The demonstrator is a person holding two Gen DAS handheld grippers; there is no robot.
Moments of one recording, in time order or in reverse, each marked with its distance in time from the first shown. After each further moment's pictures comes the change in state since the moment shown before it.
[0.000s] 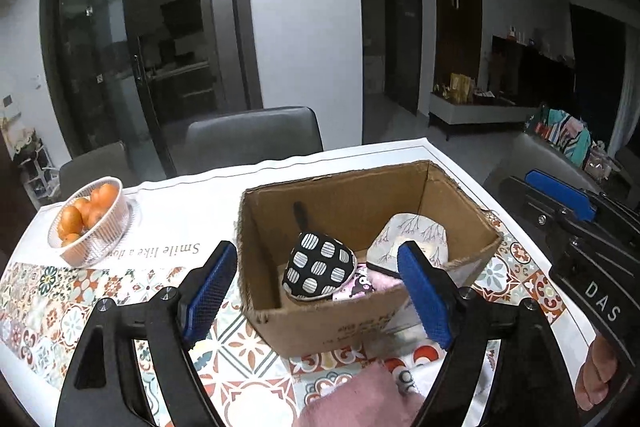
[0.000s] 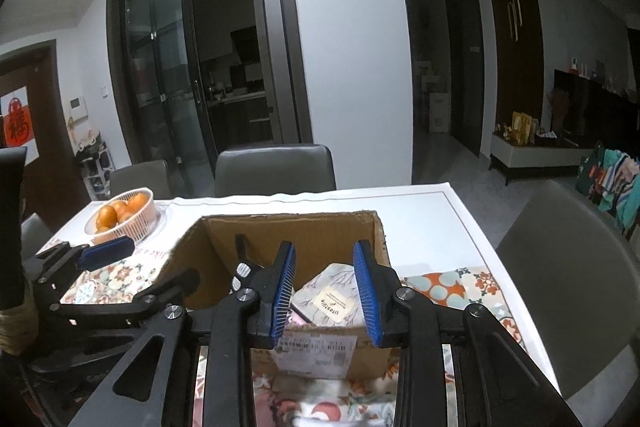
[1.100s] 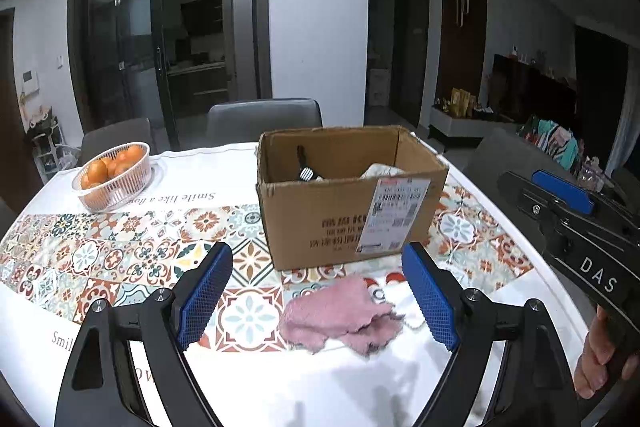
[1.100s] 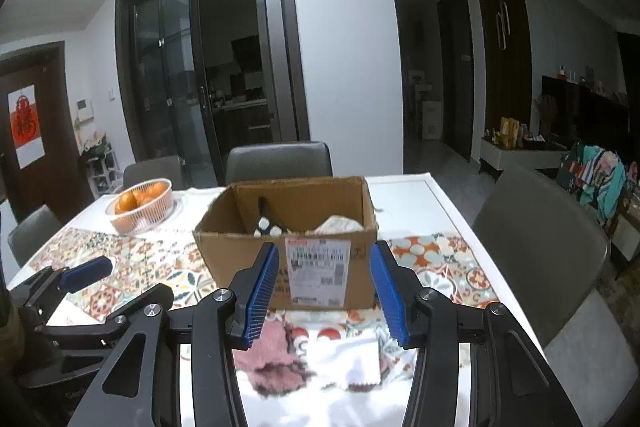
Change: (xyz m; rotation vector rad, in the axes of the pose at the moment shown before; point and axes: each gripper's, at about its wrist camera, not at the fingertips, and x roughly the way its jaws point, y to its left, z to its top) left arm -0.095 -0.009 -0.097 -0.060 -0.043 0.004; right arm -0.093 0.015 -0.063 -0.006 -0.011 -0.015
